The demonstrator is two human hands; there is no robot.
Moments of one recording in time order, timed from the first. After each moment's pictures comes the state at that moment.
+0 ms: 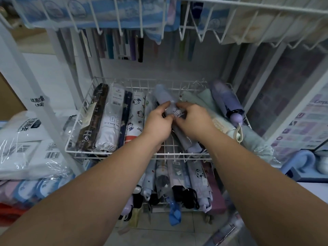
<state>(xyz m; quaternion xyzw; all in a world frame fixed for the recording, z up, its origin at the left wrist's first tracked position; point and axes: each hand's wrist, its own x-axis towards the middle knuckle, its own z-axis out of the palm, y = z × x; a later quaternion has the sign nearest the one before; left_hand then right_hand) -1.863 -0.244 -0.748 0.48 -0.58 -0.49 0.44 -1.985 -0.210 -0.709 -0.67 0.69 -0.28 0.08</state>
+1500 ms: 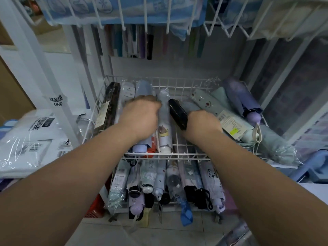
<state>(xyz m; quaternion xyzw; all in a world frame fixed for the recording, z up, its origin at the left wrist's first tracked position) -1.769 -0.261 -0.712 0.49 -0.85 0.07 0.17 -1.950 -0.219 -0.719 -0.63 0.77 -0.03 -0.03</state>
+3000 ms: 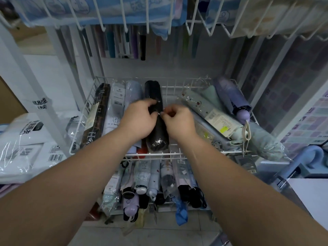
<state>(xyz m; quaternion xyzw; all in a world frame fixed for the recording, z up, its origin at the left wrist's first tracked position) -1.799 -0.254 -0.718 0.54 -0.76 -0.18 0.31 -1.931 -0.232 -0.740 -0.53 0.67 -0.47 0.22</state>
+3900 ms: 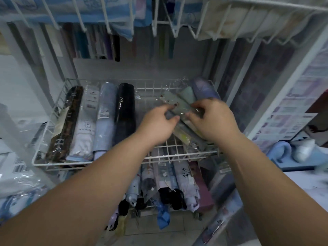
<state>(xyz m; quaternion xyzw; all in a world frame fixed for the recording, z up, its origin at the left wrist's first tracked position) -1.888 -0.227 -0.718 0.48 -0.76 -0.32 0.30 -2.045 -0.174 -0.697 -0.61 0.73 -0.28 -0.06</state>
